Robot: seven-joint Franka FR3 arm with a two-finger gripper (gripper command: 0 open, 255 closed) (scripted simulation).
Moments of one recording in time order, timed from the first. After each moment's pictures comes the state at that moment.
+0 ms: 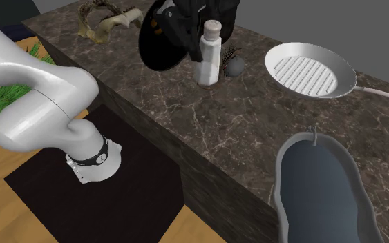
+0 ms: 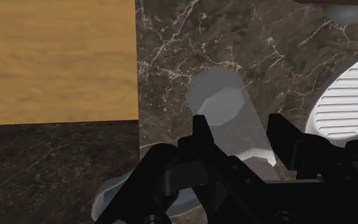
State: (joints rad) arm 0.09 -0.80 0.30 -2.21 0.24 1.71 0.37
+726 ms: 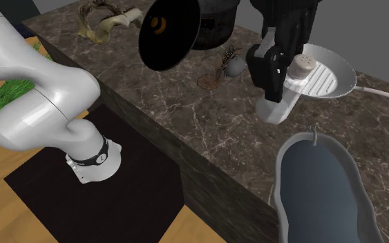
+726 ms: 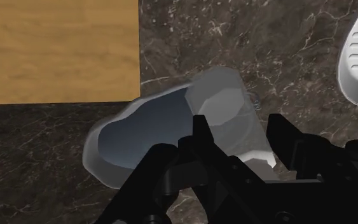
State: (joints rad) arm 0.01 -0.42 0.29 -1.95 0.16 1.82 0.30
